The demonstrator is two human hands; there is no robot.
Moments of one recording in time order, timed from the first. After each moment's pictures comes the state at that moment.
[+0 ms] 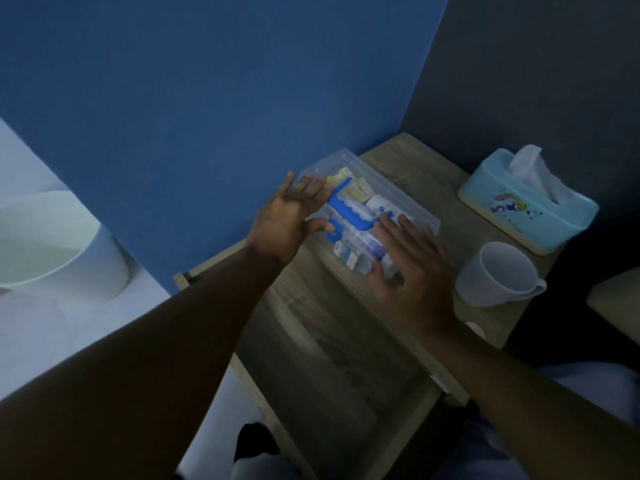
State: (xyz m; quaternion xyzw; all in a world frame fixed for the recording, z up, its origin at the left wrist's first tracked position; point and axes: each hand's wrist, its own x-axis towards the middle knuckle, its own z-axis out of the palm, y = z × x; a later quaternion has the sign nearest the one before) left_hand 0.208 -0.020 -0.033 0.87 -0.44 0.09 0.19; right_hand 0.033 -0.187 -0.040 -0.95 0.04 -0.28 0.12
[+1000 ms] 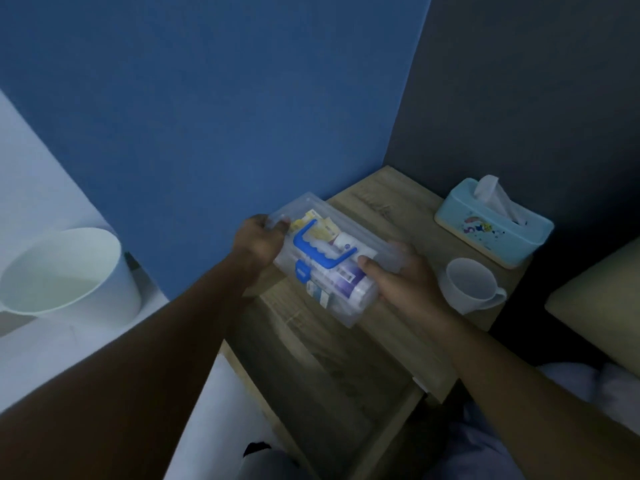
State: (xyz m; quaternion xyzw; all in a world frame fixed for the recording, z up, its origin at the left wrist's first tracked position) left_hand 0.192 0.002 0.017 0.83 0.01 -0.13 0.54; right_hand 0.031 -0.187 0.019 -0.78 0.31 -0.07 0.53
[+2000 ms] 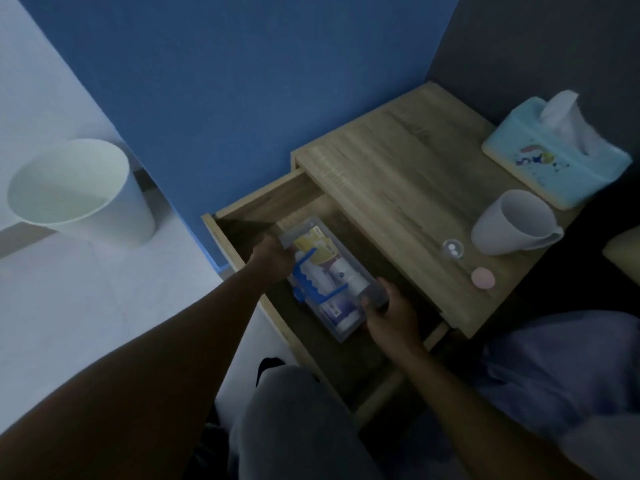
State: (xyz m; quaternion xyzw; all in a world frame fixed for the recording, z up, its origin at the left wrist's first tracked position) left_hand 0.122 0.059 -0.109 0.85 0.00 -0.30 0.43; right_hand -0.055 -0.109 -0.126 -0.79 0.38 0.05 0.48
